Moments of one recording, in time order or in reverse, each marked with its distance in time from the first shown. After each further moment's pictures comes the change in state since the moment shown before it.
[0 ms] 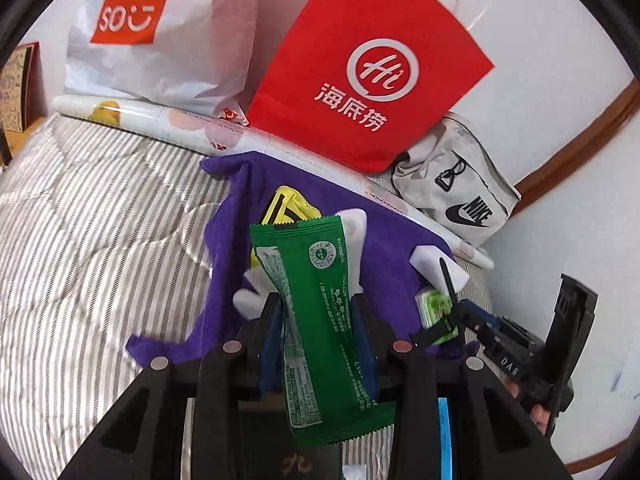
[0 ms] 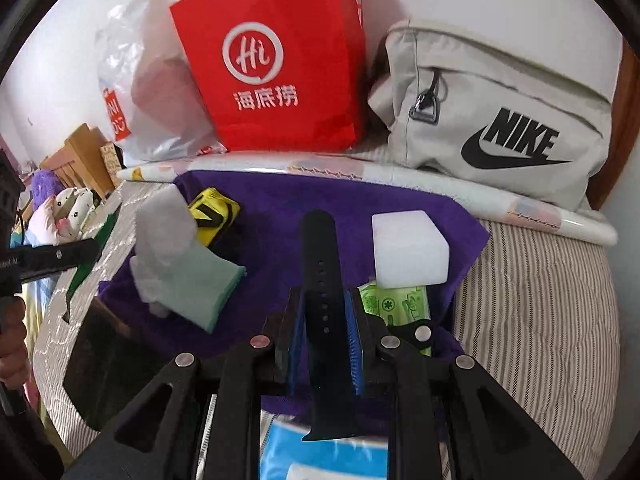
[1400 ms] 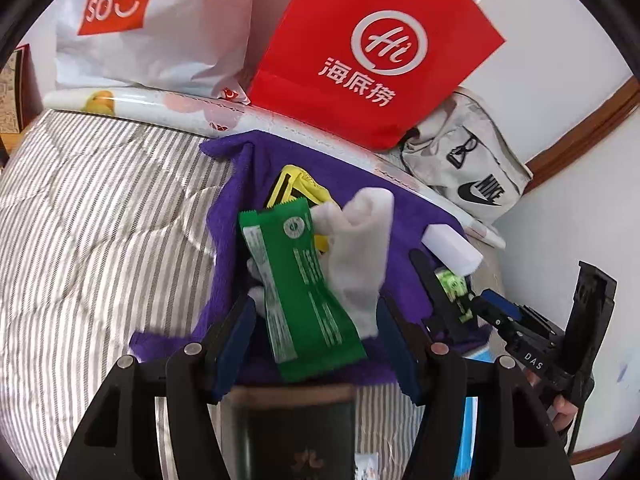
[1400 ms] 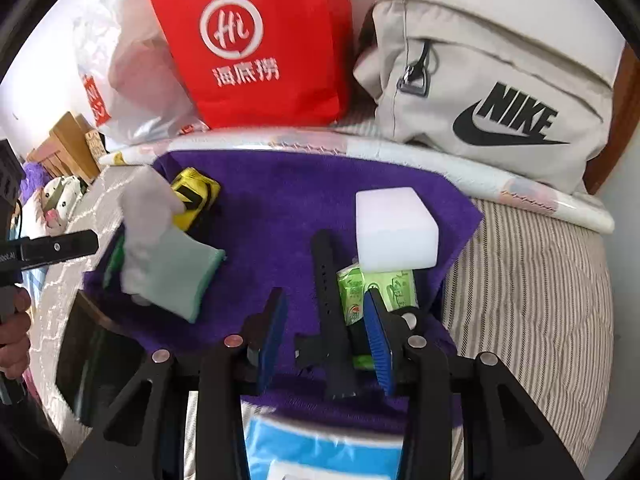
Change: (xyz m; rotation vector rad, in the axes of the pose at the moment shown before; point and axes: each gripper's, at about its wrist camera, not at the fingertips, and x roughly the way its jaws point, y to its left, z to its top) left arm -0.001 -0.005 -0.005 0.037 0.076 0.045; right arm -0.008 -0.006 0.002 0.031 0.078 -0.016
